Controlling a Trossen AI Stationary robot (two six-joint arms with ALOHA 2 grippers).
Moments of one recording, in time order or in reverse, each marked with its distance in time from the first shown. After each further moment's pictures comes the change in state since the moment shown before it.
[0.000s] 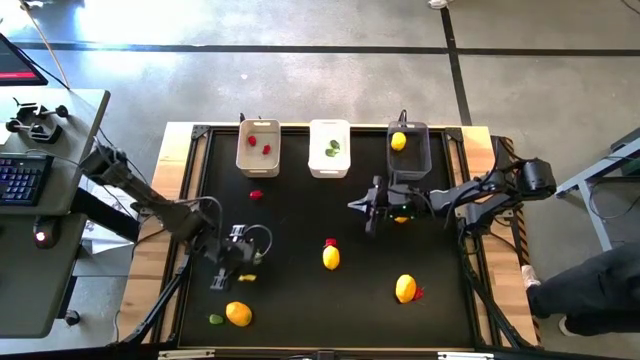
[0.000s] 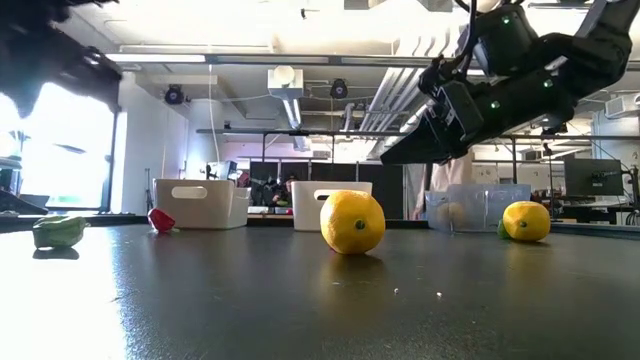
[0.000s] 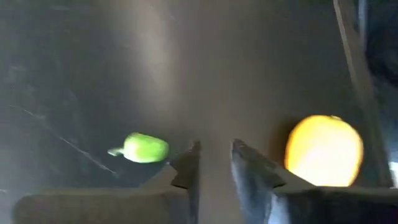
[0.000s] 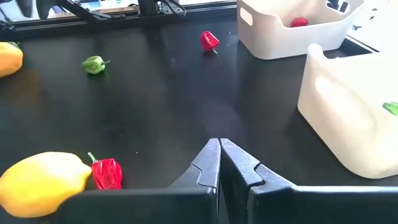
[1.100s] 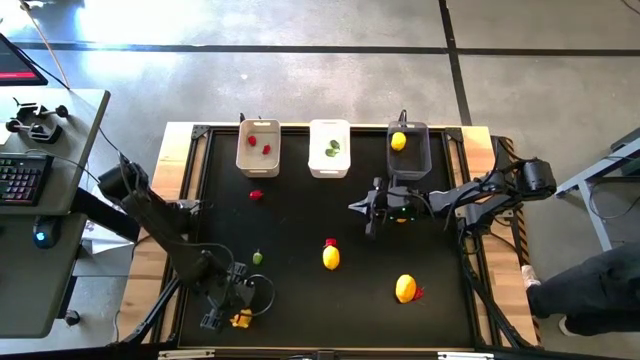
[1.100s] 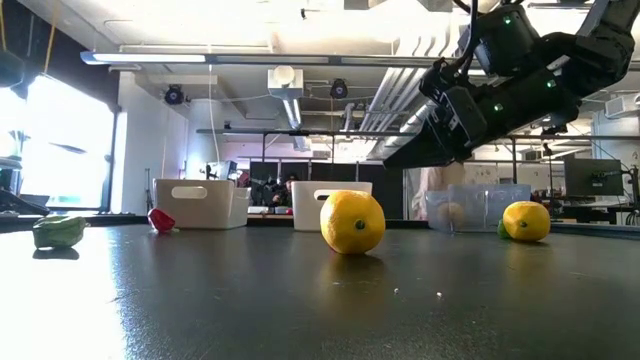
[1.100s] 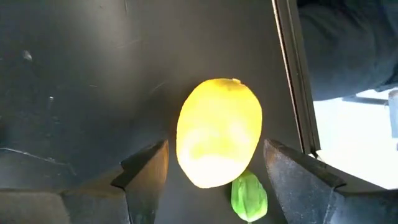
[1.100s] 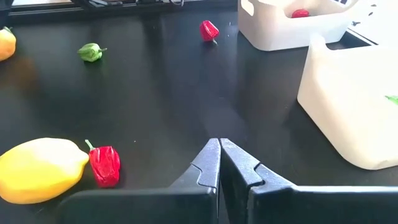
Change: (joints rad) left arm -0.243 0.326 0.162 0.038 0.129 -0.163; right arm 0.019 0.000 0.000 -0.034 0.023 -0.011
